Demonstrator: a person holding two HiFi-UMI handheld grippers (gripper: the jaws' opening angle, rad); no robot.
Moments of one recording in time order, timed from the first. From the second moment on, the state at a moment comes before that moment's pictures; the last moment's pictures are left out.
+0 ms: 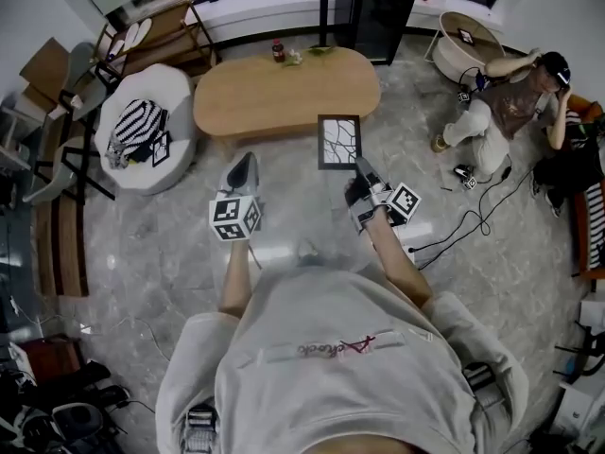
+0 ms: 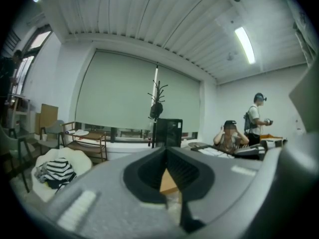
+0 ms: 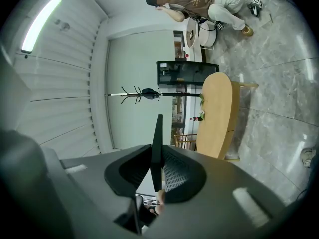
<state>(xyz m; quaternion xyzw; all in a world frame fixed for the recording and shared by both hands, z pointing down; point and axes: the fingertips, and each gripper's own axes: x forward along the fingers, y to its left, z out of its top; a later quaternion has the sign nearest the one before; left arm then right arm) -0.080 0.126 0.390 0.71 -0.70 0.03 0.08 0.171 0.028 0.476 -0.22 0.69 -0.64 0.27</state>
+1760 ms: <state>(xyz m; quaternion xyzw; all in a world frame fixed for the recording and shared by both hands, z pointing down) -0.201 0.002 0.436 0.71 -0.70 0.04 0.11 0.056 -0.104 0.515 -0.24 0.67 -0.65 0.28</state>
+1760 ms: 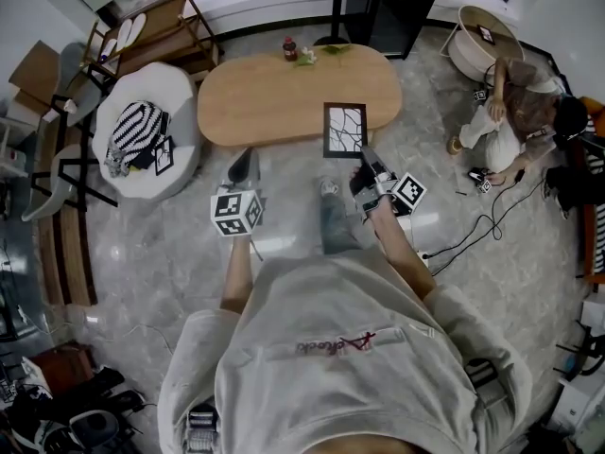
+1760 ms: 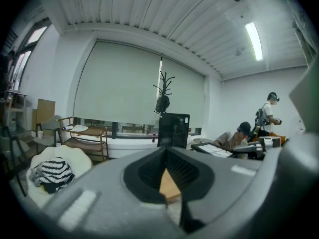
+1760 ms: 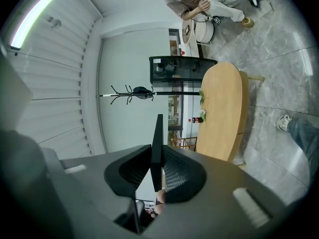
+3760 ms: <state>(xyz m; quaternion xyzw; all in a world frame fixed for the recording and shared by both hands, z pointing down) -0.296 -0.336 0.527 0.67 -0.71 0.08 0.20 -0.075 -0.457 0.601 -0.23 0.64 -0.71 0.19</state>
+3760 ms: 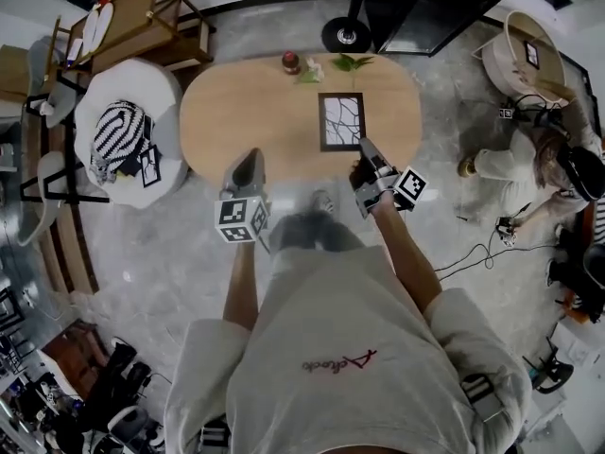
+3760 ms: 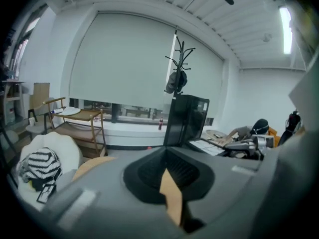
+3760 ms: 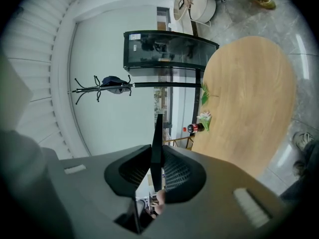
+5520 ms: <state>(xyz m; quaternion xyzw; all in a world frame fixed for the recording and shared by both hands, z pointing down) -0.315 -0.291 0.851 0.65 -0.68 0.10 0.32 -0.085 -0.379 0.949 -0.28 0.60 -0.74 0.14</state>
